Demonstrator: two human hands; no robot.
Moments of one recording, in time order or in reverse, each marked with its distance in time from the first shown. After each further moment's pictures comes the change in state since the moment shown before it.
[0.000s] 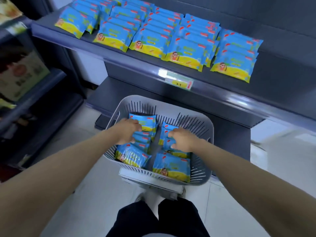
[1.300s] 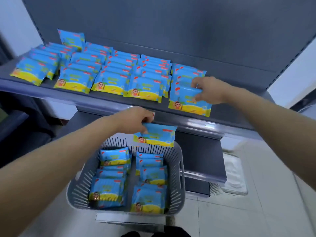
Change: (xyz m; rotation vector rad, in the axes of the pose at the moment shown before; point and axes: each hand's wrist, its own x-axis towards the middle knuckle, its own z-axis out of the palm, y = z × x) left_hand 0.038 0.086 -0.187 -0.283 0.150 0.250; right_hand -0.117 0.126 -0.220 0.122 0.496 0.302
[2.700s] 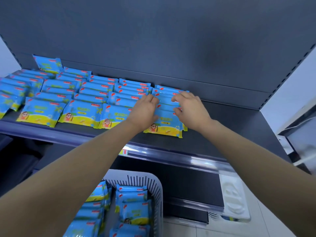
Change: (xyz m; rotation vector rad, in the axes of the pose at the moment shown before) left_hand 0.186 0.042 -0.027 0.235 0.505 -0.049; right_hand 0.058 0.060 0.011 -0.017 0.356 -0.081
